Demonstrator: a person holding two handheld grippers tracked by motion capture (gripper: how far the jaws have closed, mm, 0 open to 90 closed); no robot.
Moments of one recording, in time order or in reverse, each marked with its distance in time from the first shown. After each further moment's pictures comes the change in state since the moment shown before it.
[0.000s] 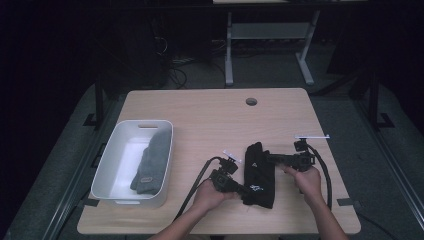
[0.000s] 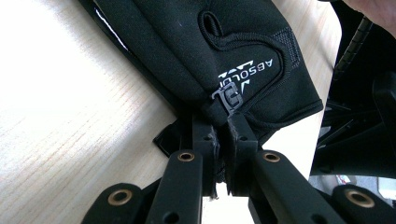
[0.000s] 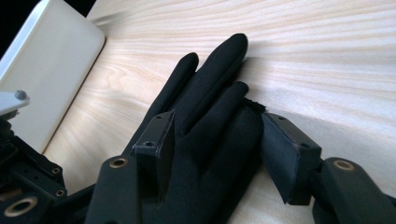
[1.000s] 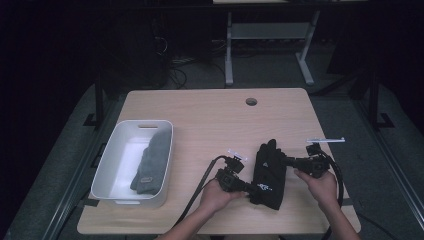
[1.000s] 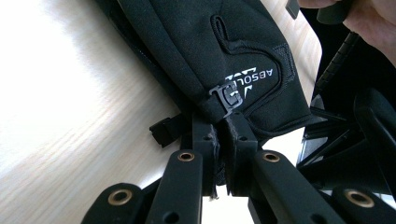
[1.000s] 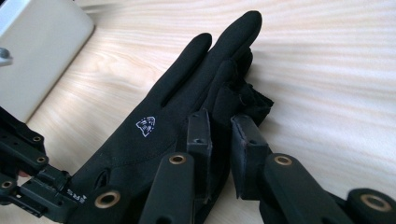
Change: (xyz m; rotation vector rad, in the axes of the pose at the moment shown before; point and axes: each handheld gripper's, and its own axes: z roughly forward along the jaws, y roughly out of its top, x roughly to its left) left arm -0.018 0.008 0.000 -0.063 -0.006 0.028; right arm 0.009 -0.010 -0.041 -0.022 -0.098 -0.111
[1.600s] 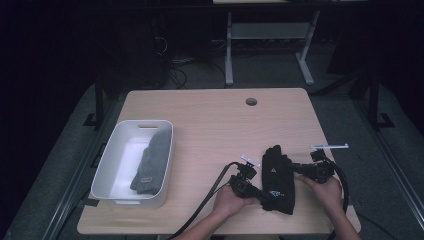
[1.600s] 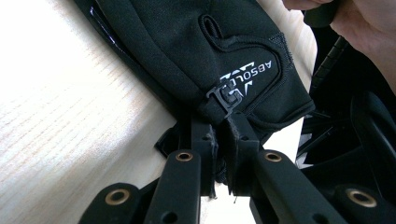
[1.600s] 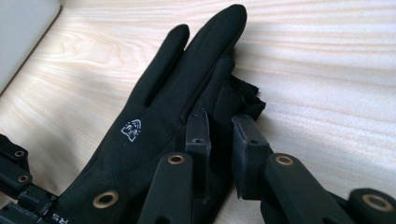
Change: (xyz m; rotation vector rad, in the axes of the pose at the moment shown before) left arm -0.009 0.002 0.042 0.040 -0.056 -0.028; right arm -0.022 -0.019 -0.001 0.032 -0.054 0.018
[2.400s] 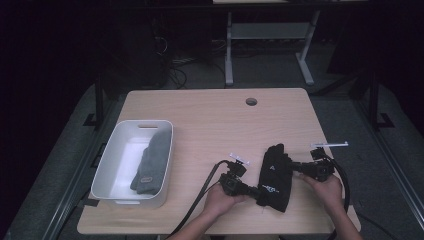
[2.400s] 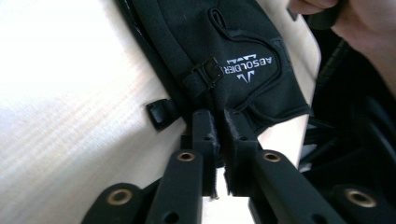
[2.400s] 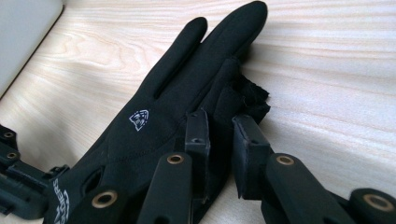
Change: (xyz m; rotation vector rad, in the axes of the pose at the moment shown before) left arm 0.011 -0.010 -0.022 -0.042 0.000 -0.051; right arm -0.002 0.005 0.000 0.014 0.010 -0.003
